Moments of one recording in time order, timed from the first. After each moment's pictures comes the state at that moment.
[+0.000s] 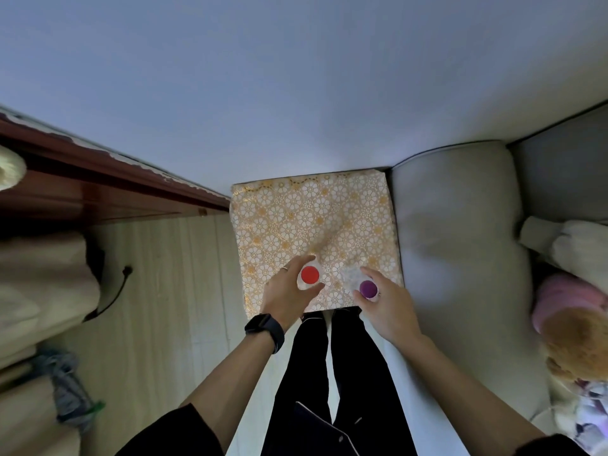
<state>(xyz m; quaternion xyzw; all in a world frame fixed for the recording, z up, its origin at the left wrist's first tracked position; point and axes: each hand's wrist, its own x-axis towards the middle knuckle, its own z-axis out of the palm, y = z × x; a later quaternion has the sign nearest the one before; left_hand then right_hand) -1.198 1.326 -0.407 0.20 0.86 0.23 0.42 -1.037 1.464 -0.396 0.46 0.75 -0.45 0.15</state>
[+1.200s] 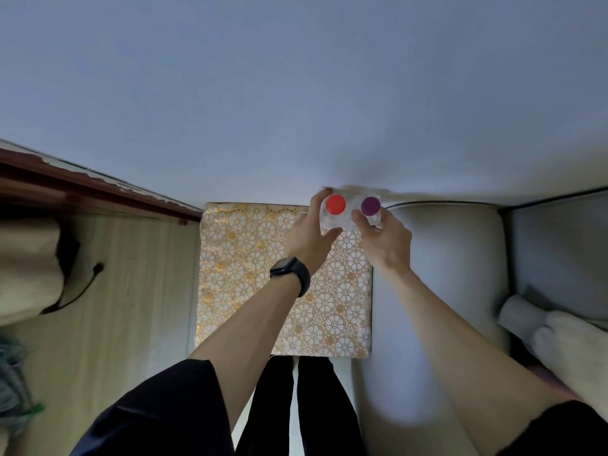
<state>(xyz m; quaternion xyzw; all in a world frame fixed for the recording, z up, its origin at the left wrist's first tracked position) -1.234 1.527 -0.448 0.19 0.87 0.34 0.28 -1.146 1.644 -0.435 0.50 0.73 -0.46 0.04</state>
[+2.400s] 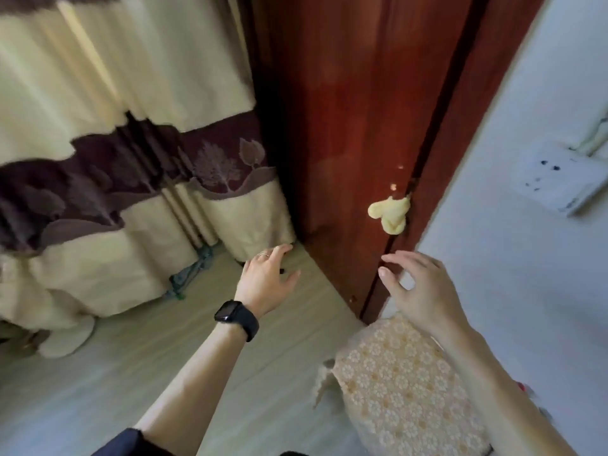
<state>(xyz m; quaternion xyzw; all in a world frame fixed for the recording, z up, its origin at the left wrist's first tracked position) -1.153 1.041 -0.060 -0.13 0.96 0.24 -0.02 -1.201 1.321 -0.032 -0.15 0.94 -0.29 -0.01</state>
